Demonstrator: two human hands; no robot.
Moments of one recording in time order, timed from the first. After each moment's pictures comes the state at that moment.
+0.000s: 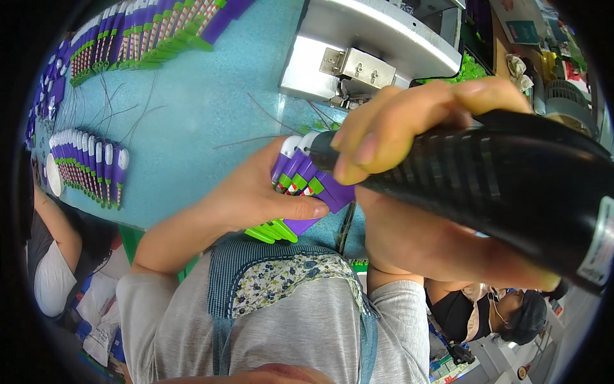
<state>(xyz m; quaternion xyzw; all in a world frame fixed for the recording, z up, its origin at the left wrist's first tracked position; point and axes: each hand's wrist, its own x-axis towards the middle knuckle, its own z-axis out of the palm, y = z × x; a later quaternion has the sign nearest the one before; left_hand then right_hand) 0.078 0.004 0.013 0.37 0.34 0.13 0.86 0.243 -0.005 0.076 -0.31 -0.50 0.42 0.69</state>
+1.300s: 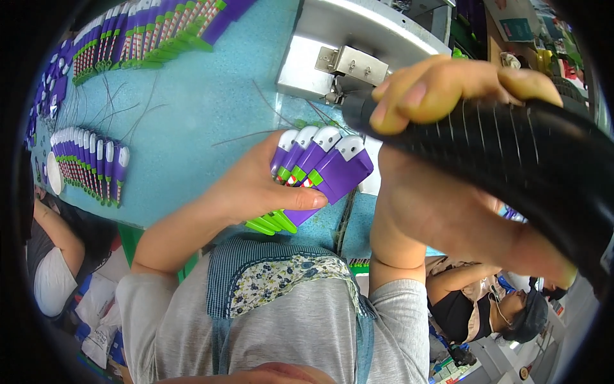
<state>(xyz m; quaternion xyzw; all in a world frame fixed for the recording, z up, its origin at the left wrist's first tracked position) 0.082 -0.001 0.006 0.40 0.37 0.12 0.83 0.275 0.004 0.083 -0.29 -0.60 0.34 0.66</state>
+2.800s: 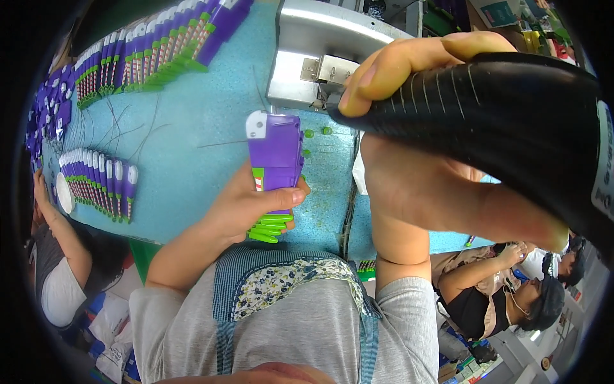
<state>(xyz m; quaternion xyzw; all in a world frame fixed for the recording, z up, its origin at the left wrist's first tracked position) 0.065 -0.013 0.003 0.23 0.39 0.12 0.88 0.269 0.016 0.074 -0.21 -0.60 0.35 0.69</state>
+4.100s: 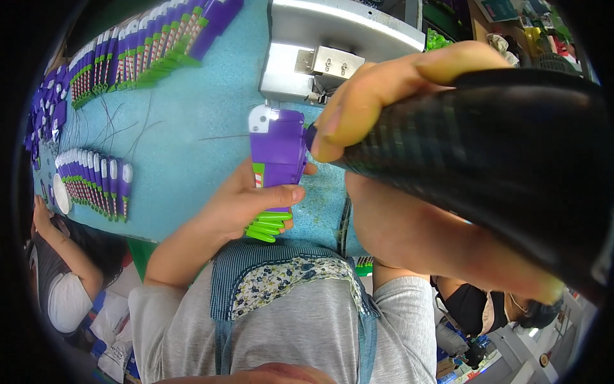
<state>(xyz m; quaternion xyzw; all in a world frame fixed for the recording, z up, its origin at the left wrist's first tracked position) 0.070 -0.010 0.004 0.23 0.36 0.07 0.90 0.252 -0.007 0.090 -0.31 -0.61 0.35 0.64</state>
